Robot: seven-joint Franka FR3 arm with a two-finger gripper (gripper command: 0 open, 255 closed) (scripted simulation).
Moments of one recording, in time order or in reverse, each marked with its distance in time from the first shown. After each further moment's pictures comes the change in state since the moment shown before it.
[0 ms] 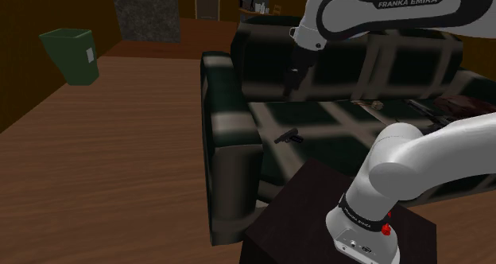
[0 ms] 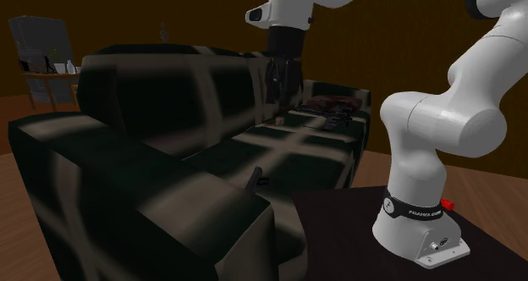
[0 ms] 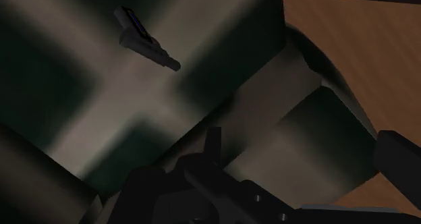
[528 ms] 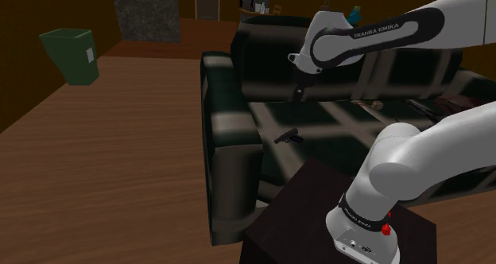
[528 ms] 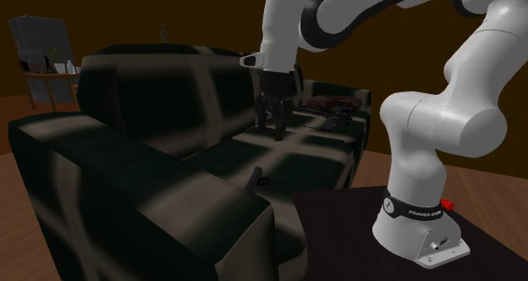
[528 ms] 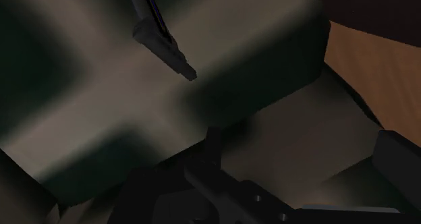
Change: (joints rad) arm 0.006 0.119 -0.222 -0.113 -0.092 0.218 -0.328
